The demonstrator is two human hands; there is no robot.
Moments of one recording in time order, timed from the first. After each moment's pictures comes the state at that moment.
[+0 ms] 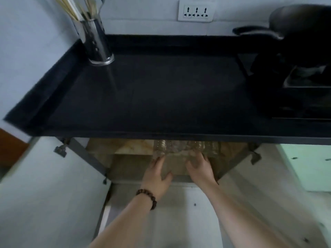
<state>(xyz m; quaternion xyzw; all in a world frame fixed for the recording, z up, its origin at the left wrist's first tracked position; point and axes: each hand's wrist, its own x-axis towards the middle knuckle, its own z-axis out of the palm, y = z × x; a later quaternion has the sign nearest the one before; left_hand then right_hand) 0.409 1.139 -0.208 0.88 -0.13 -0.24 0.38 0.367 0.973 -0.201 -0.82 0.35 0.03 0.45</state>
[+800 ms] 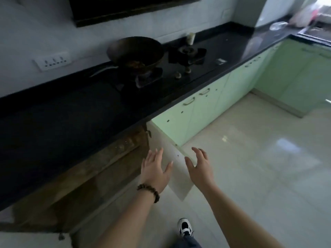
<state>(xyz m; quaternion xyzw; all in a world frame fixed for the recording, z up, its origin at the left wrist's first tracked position) 0.198 1.047 -0.020 0.80 -0.50 -0.24 0.25 0.050 0.977 -0.018 -0.70 0.59 -0.21 0.34</state>
